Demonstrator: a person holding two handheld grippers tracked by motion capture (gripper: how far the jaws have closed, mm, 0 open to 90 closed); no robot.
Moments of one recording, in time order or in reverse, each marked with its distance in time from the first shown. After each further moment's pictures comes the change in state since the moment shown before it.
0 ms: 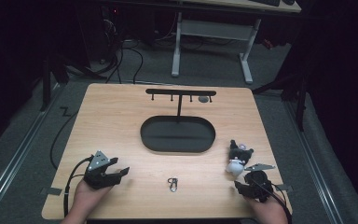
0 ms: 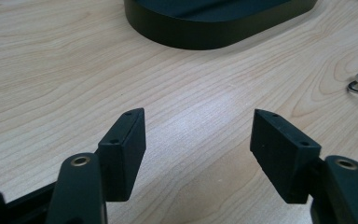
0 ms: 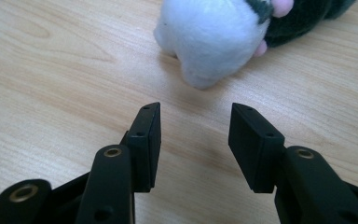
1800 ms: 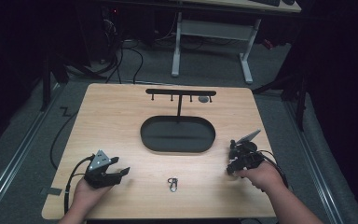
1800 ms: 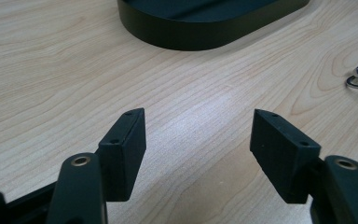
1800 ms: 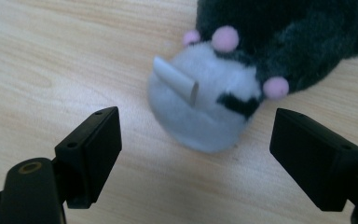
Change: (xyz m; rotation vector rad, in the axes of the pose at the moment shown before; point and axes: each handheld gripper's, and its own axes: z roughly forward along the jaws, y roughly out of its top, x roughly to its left) left arm 0.002 0.002 0.001 -0.001 -0.011 0.034; right arm -0.019 0.094 0.022 0.413 0.083 0.139
